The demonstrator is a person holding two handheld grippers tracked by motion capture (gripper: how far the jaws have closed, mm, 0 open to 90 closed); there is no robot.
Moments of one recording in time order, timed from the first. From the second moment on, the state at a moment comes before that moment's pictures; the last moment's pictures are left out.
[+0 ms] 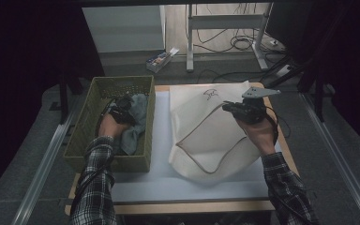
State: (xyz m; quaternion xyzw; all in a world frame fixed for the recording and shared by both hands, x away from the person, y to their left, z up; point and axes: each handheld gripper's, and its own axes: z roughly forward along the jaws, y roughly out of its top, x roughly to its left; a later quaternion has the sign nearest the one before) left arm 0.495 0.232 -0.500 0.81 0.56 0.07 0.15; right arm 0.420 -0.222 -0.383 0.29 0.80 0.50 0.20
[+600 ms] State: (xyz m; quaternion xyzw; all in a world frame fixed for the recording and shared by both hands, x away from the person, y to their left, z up) left arm 0.489 0.256 -0.480 0.78 0.58 0.07 0.23; right arm 0.421 -0.224 -0.383 0.29 0.79 0.50 0.20
